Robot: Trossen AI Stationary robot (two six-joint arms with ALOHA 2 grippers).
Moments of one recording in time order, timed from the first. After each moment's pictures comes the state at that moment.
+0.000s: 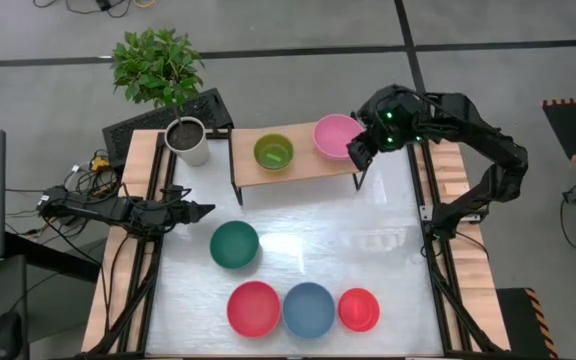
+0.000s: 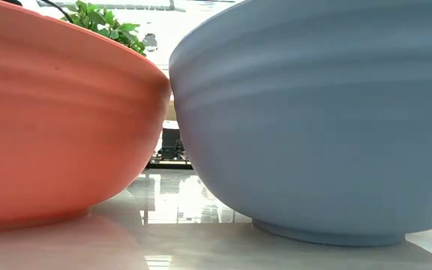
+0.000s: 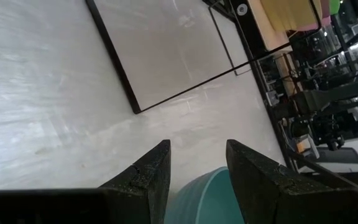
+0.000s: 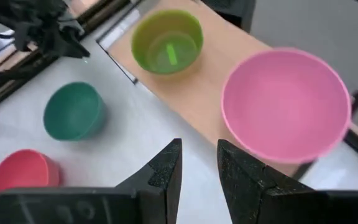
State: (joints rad) left arm -0.18 0.16 0.14 -0.41 -0.56 -1.28; right arm -0.24 1.47 1.99 -1.37 0.13 0.46
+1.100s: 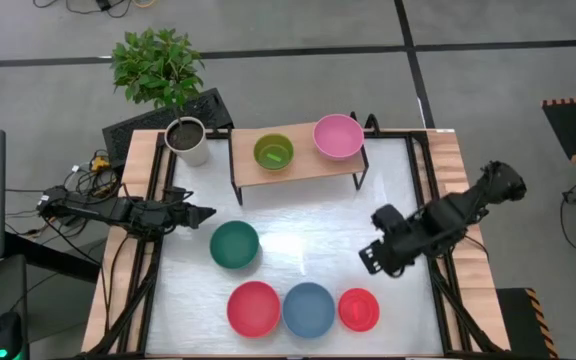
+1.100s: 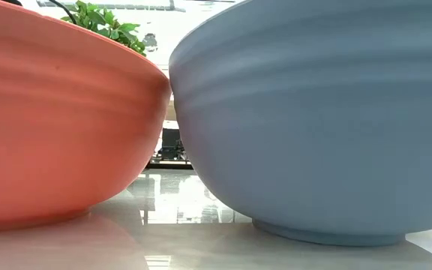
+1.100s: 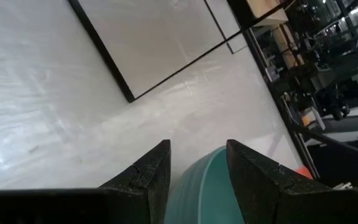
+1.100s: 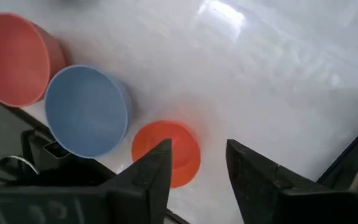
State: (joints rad) left arm -0.18 0.16 0.14 -0.41 -0.49 -1.18; right arm 0.57 1.48 1.68 -1.52 0.16 1.62
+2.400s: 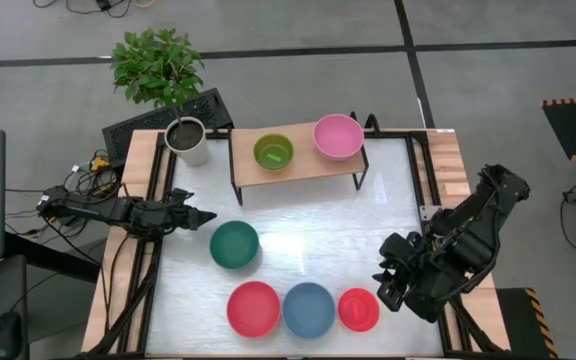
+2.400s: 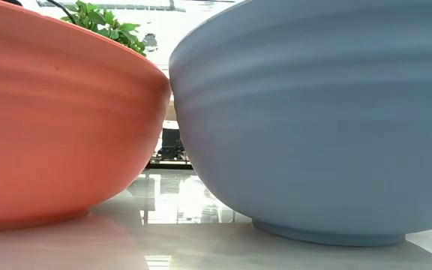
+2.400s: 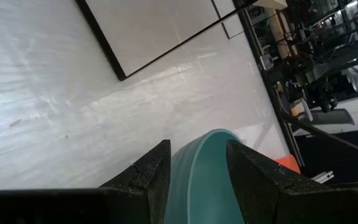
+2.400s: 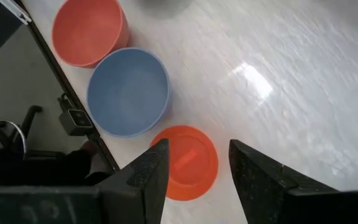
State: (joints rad) left arm -0.18 0.16 0.14 -0.41 -0.42 -1.24; right arm 0.82 1.48 1.66 -1.40 0.44 1.44
